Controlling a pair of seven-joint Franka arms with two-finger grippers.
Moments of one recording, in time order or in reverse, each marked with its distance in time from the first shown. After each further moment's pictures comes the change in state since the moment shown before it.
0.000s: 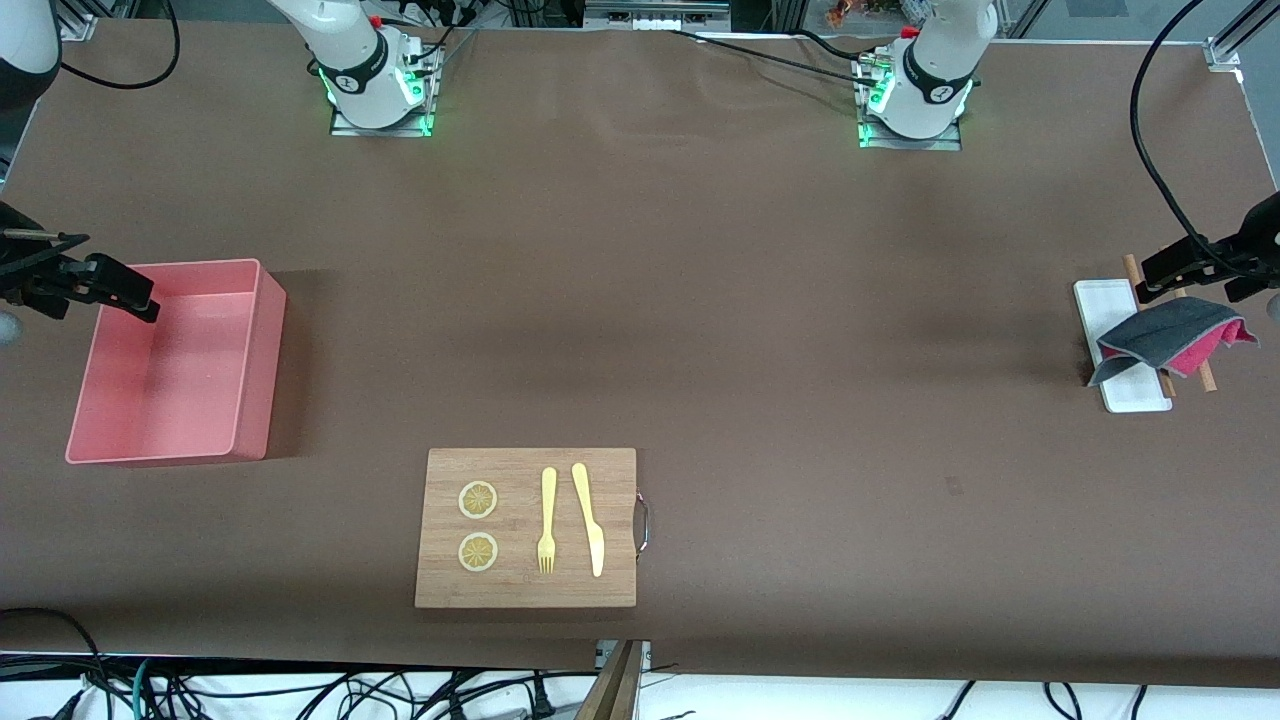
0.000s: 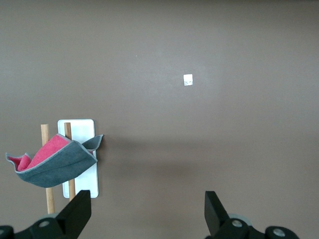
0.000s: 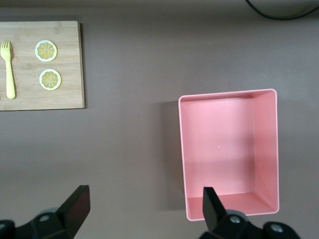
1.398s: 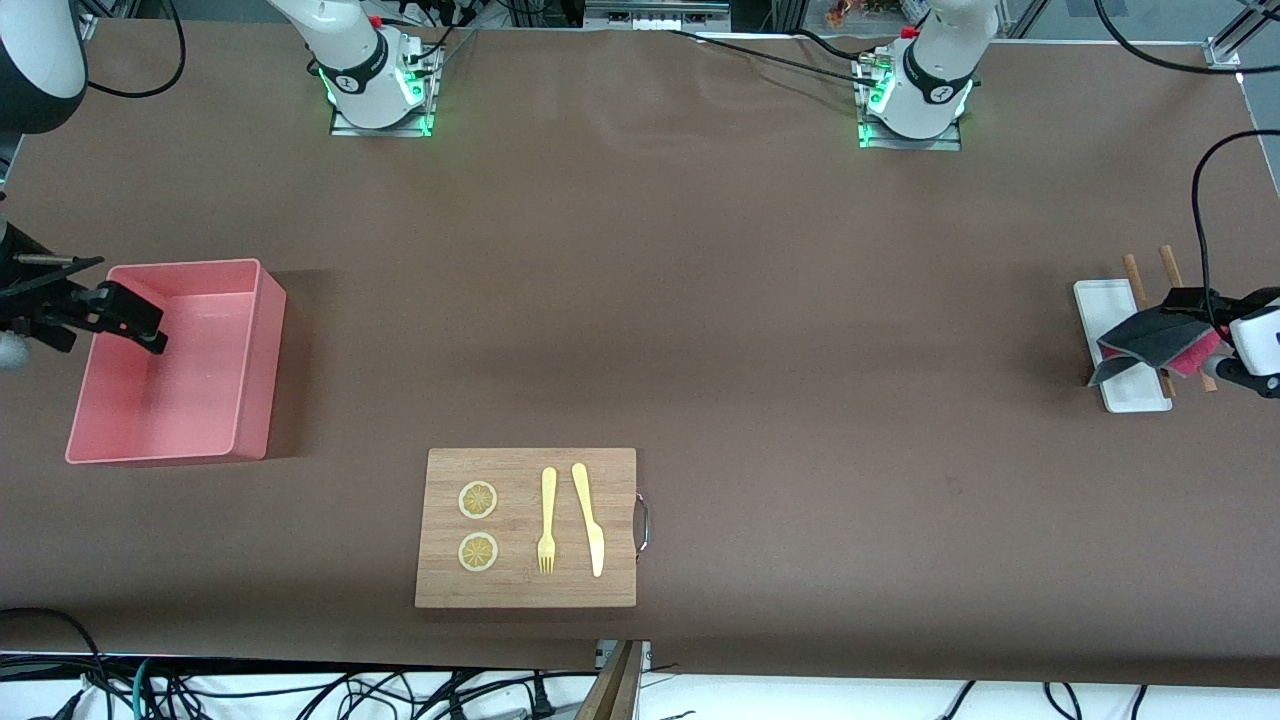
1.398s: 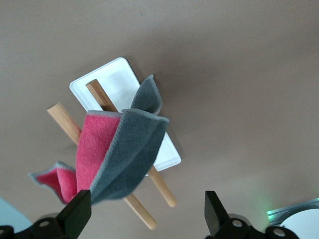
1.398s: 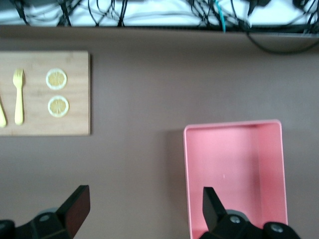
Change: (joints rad) left arm 0.212 0.366 0.013 -0.018 0.296 -0.003 0.593; right arm 0.012 0.030 0.005 0.000 0.000 0.156 0.000
